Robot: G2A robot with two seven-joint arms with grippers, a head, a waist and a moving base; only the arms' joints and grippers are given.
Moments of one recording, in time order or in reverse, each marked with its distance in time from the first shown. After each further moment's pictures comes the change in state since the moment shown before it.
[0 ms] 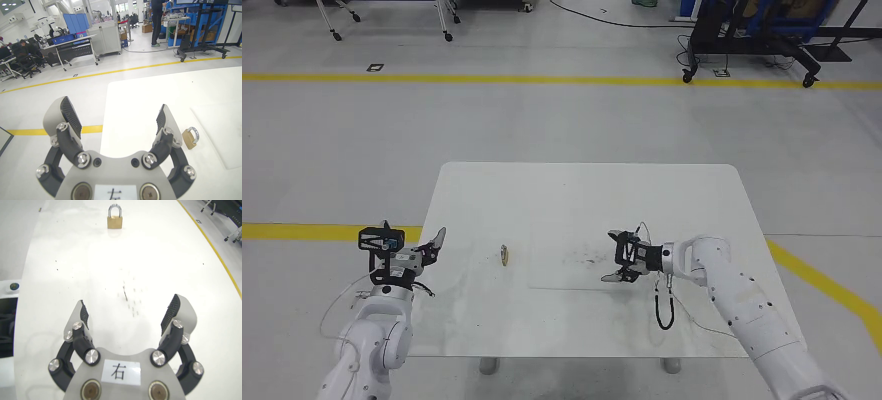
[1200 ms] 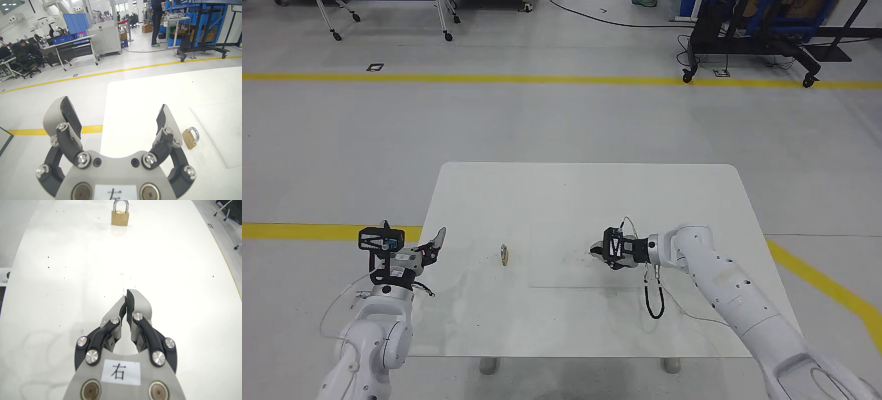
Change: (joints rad) left arm 0.000 0.000 0.000 0.000 0.000 0.000 0.000; right arm 0.146 -0.019 -0.152 0.164 -0.050 0.015 -0.168
